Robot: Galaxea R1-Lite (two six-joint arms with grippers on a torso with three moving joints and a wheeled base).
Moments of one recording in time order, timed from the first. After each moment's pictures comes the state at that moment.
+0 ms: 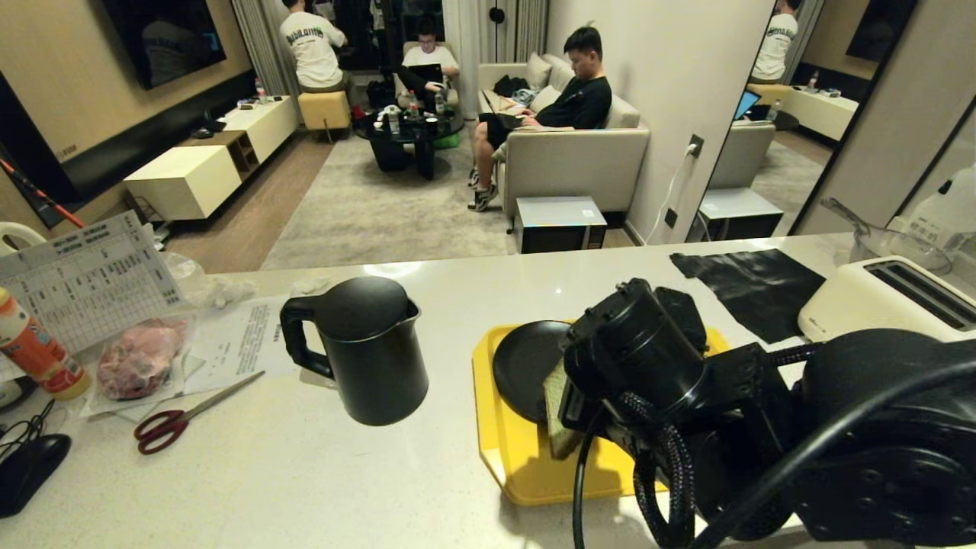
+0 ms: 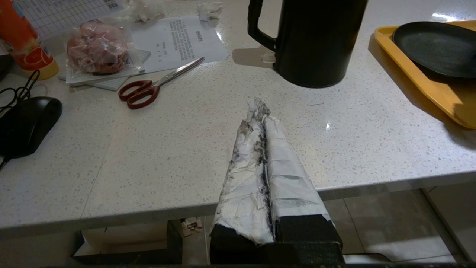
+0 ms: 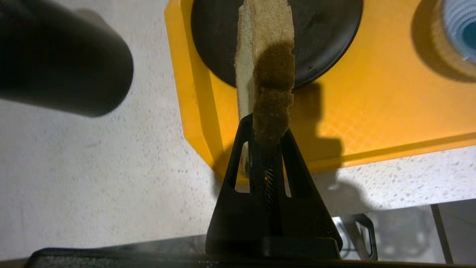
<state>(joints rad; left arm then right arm) 0.00 0.00 0.00 0.01 0.00 0.00 0.94 1.79 -1.19 0.20 -0.66 0.93</state>
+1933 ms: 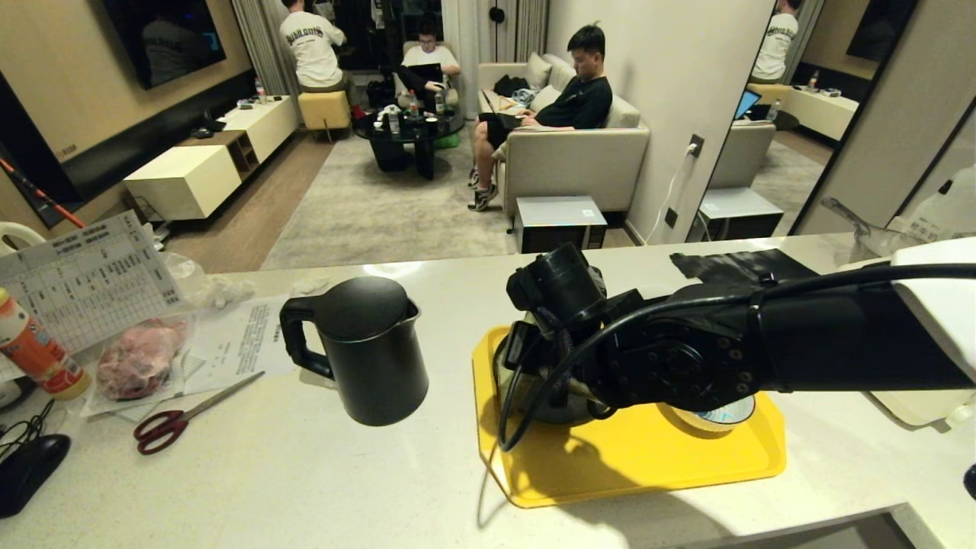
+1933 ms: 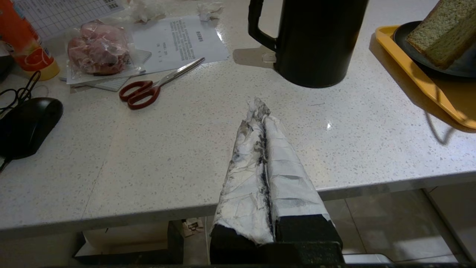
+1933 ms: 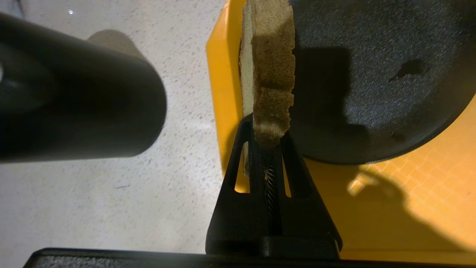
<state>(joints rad) 0.00 0.00 0.00 0.01 0.00 0.01 0.78 2.08 -1.51 0.13 -0.43 0.80</state>
